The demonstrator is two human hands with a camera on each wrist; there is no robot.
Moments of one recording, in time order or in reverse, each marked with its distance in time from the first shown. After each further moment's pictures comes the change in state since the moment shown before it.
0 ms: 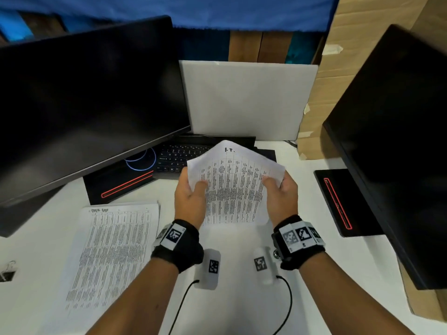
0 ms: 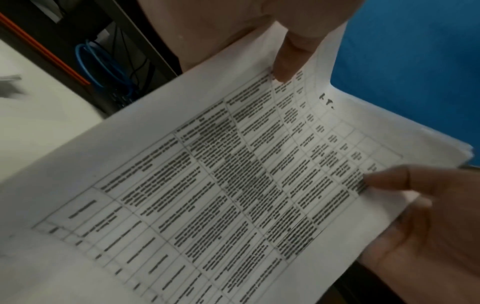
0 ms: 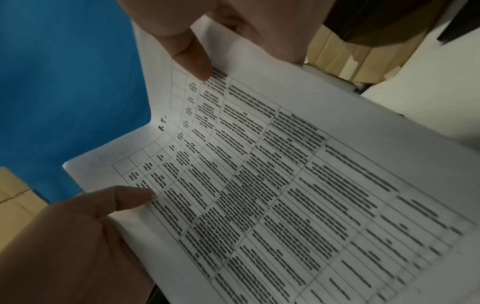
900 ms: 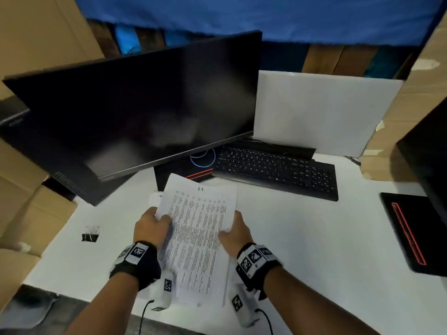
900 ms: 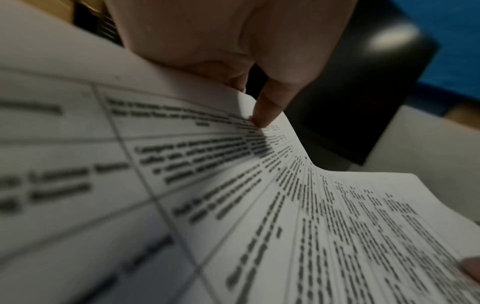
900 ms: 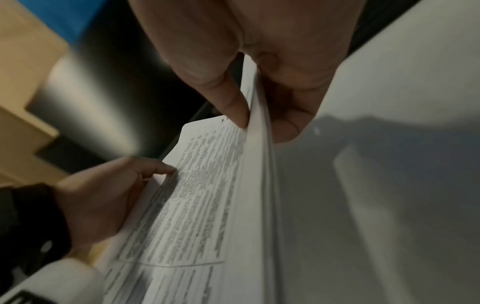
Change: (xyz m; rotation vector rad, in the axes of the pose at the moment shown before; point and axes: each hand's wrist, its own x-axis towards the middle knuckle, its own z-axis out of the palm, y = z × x) left_hand 0.000 -0.055 -0.232 0.776 0.280 -0.403; right_hand -0.096 0.075 0.157 -0.514 -0.581 0.267
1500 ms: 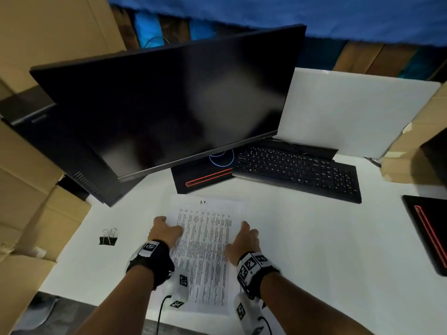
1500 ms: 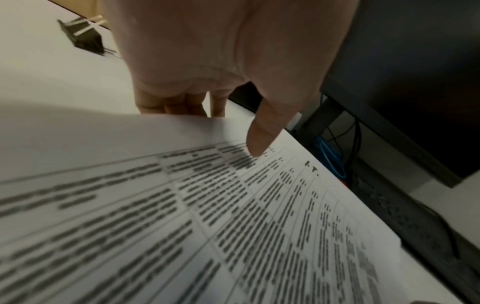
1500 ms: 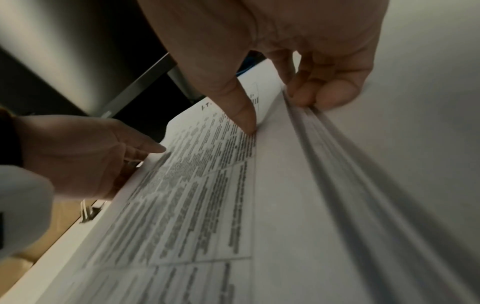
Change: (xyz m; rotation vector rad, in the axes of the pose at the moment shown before) left_hand 0.069 -0.061 -0.004 -0.027 -0.213 -0.243; right_hand 0.027 0.004 0.079 -0.363 0.087 0.230
